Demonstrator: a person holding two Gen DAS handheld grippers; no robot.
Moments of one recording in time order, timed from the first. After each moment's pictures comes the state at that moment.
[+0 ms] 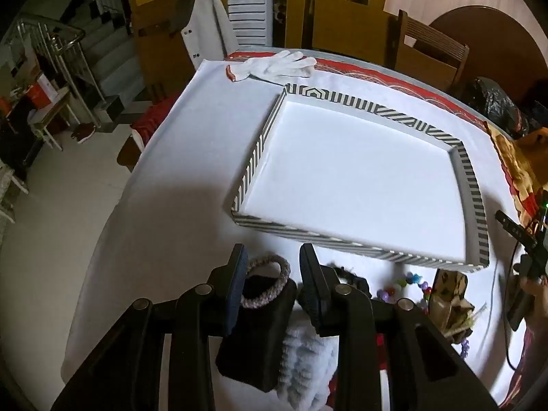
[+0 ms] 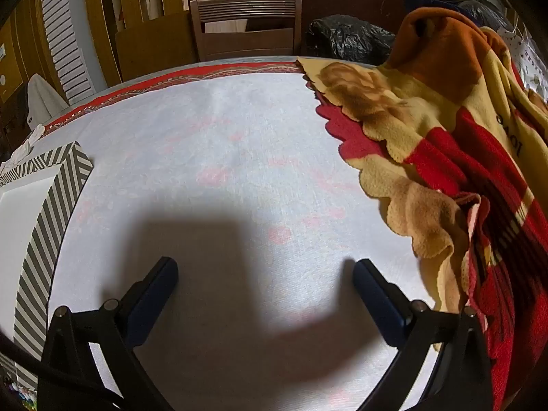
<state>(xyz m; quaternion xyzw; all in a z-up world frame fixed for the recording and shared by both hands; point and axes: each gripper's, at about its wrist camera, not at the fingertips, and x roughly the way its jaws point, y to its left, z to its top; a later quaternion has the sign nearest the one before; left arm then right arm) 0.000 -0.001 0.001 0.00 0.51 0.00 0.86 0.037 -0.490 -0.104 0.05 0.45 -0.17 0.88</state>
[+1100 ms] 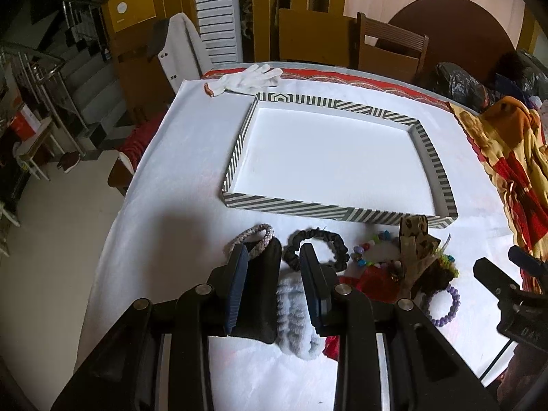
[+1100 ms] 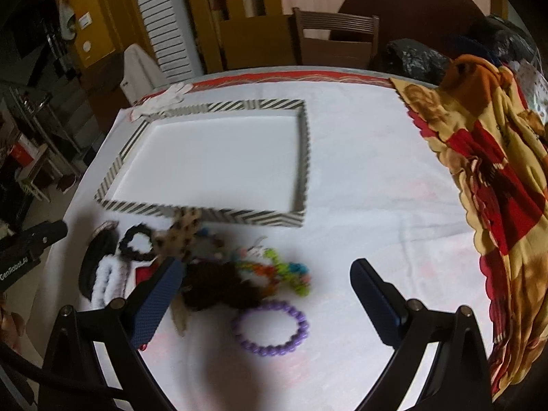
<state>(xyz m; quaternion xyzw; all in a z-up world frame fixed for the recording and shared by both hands) -0.058 -0.007 0.026 0.03 0.48 -0.07 0.87 -0.105 -0.268 -0.012 0.04 0.47 -0.04 0.88</state>
